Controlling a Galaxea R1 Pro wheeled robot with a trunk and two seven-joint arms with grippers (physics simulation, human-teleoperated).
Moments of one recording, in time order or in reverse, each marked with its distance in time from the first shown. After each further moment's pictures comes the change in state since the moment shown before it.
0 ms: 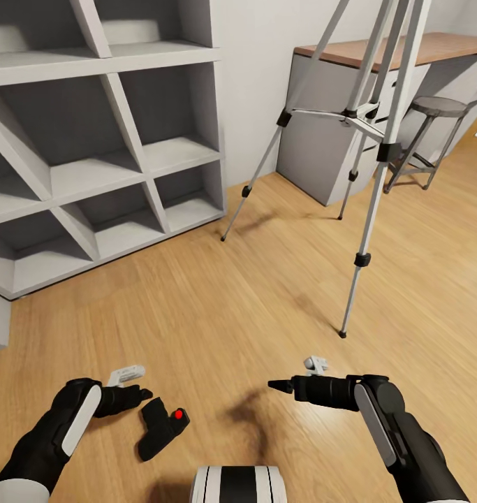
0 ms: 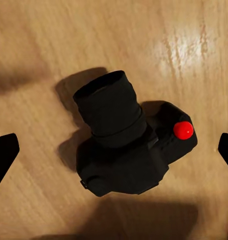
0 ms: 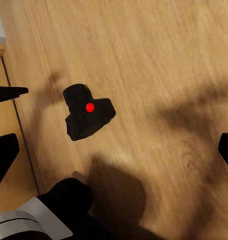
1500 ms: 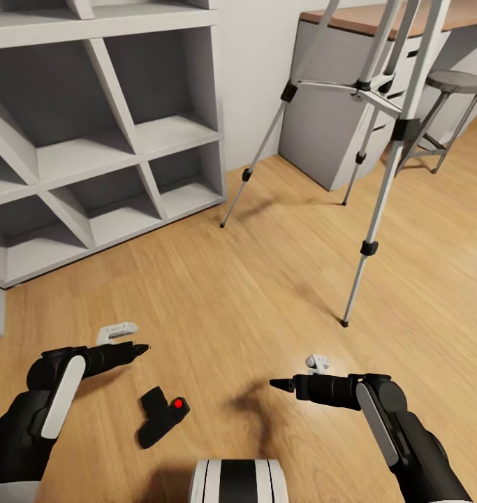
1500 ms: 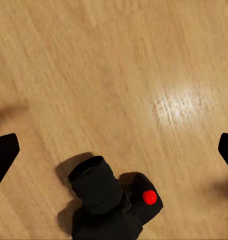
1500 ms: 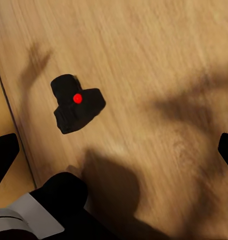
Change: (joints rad) left arm 0.000 -0.012 0.067 -0.418 -0.003 0.093 0.032; right arm 0.000 -0.009 0.000 -0.013 0.001 0.001 -0.003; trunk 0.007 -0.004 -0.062
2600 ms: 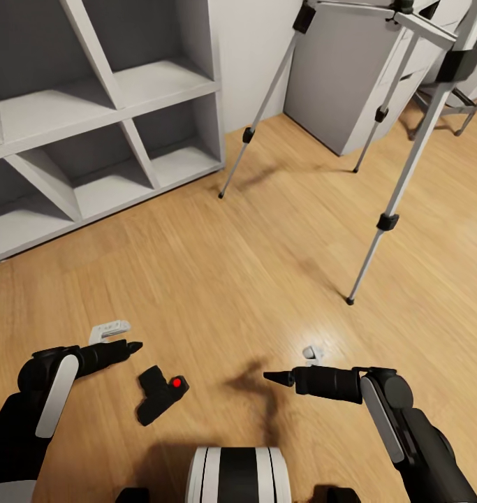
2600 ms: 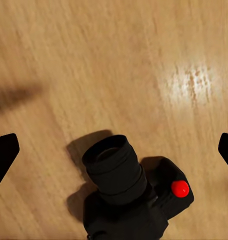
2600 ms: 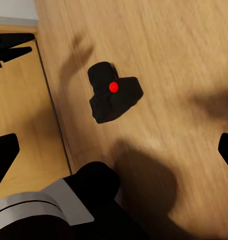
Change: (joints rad) left arm 0.000 0.002 0.043 -0.008 0.000 0.000 0.001; right arm 0.000 -0.009 0.002 -0.092 0.002 0.011 0.198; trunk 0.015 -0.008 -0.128
